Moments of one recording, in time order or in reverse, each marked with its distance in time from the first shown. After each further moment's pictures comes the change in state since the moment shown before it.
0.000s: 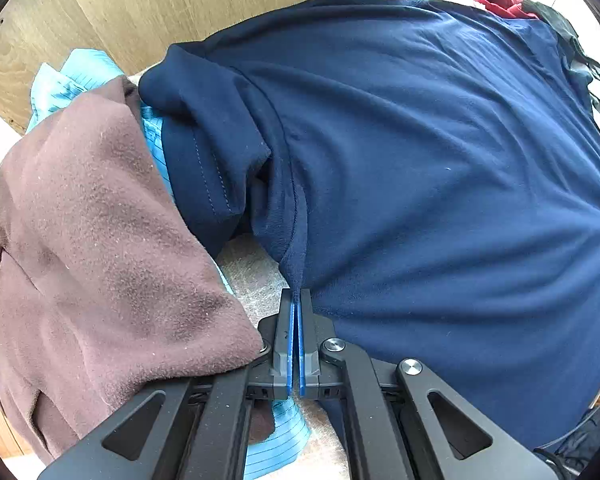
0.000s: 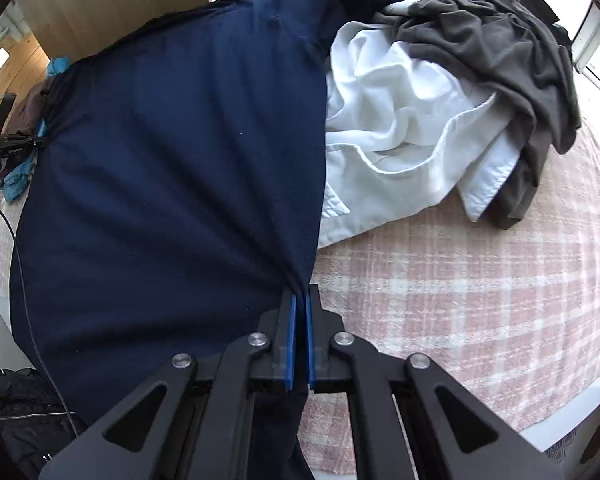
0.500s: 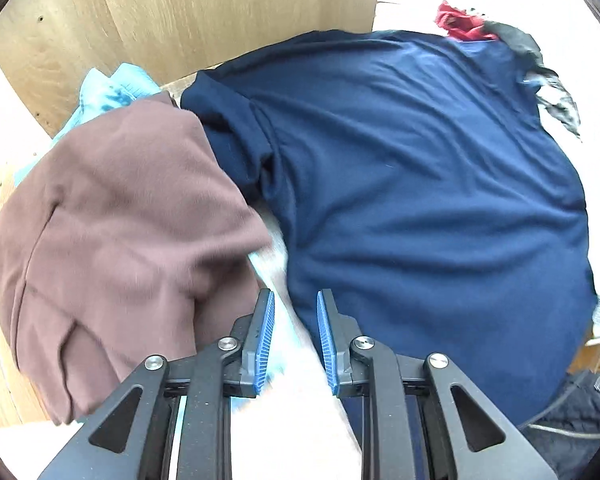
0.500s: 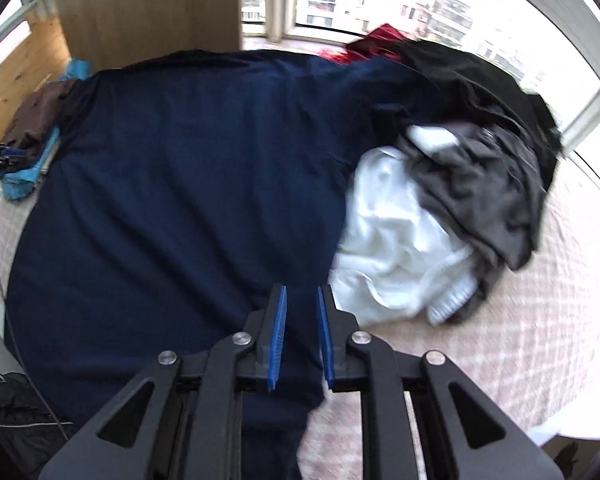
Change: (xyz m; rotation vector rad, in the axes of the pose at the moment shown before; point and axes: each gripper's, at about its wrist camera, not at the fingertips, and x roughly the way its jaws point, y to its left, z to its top) left arm -0.084 0.035 -0.011 -0.002 -0.086 -0.114; right arm -0.059 0.061 0.070 -0.156 -0.105 -0.050
